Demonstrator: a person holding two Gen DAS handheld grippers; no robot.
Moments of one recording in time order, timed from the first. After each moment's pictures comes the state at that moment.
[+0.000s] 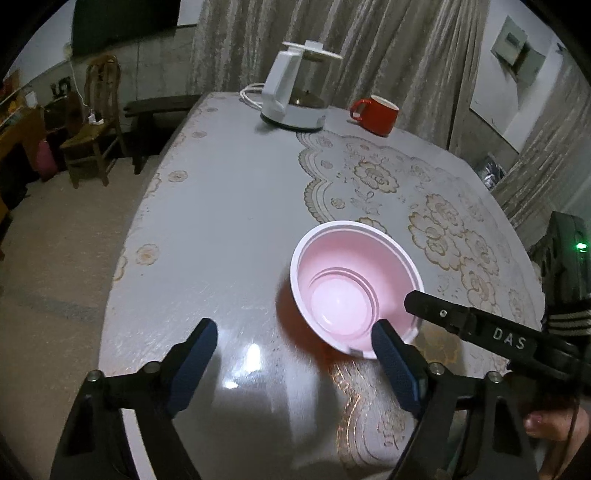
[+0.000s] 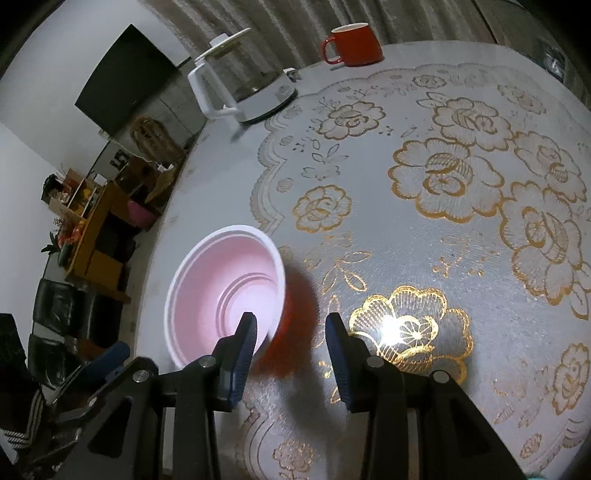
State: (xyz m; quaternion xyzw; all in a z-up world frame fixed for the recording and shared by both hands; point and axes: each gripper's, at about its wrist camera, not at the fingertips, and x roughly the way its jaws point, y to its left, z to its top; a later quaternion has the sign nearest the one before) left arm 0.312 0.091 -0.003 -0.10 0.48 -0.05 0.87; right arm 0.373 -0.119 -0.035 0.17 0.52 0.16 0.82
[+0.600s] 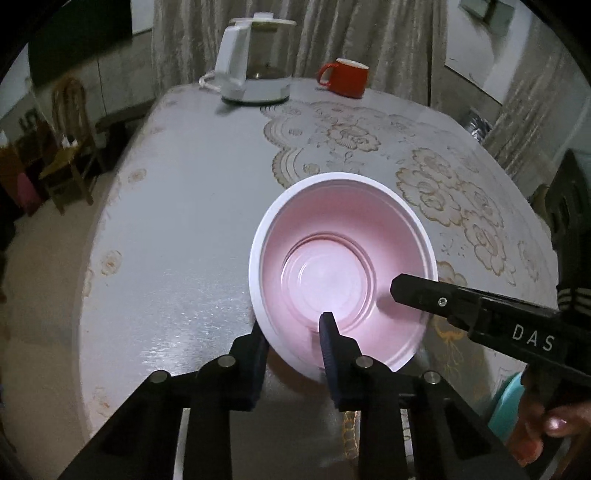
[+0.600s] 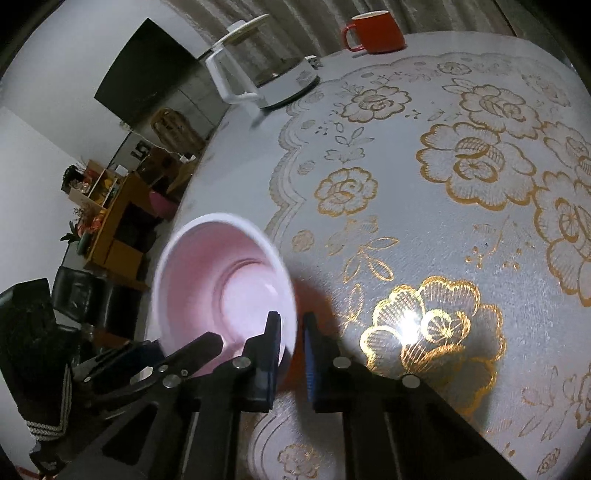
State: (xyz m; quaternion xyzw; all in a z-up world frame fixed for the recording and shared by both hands) left arm 0.313 0.062 -0.019 -0.02 0.49 -0.09 0.87; right arm 0.371 -0.111 -0.049 0.18 0.51 0.22 0.81
